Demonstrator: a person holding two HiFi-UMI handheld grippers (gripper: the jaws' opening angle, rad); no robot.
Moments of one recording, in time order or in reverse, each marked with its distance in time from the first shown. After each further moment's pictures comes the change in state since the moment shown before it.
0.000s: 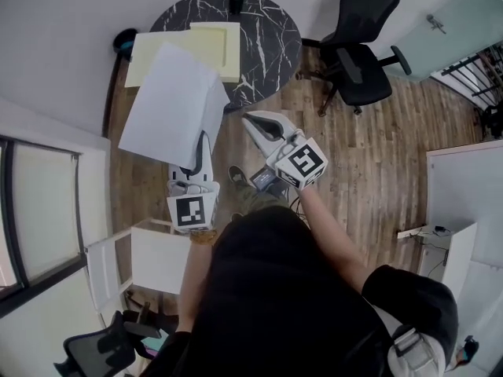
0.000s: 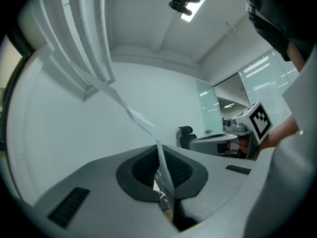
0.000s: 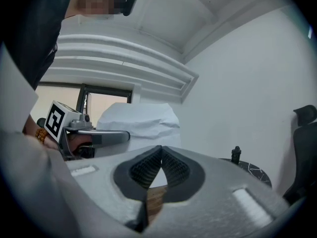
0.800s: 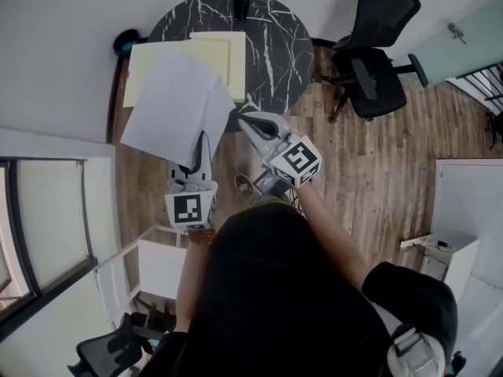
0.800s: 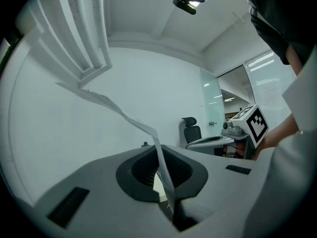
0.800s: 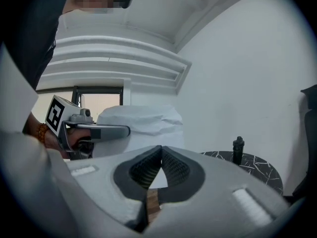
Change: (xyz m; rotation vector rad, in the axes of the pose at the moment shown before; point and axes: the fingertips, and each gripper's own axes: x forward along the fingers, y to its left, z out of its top) left arm 0.146 0.049 -0.034 0.047 0.074 -0.020; right arm 0.086 -0.126 -0.050 0.084 0.065 0.037
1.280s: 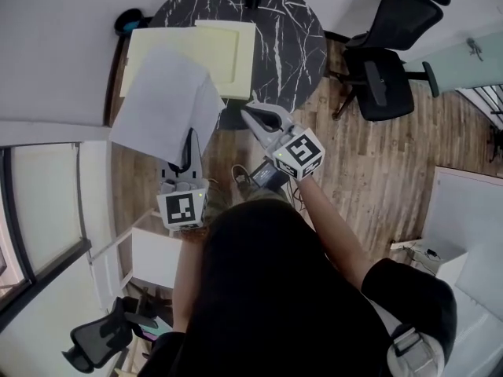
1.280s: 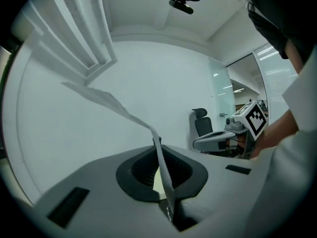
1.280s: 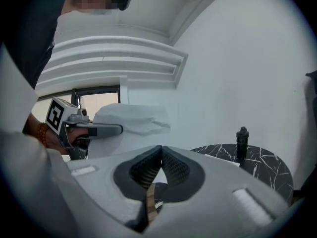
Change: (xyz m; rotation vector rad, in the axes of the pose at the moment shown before) left arm 0.041 0.042 -0.023 -0.043 0.112 0.105; right arm 0.044 -0.057 -0.029 0.057 0.048 0.046
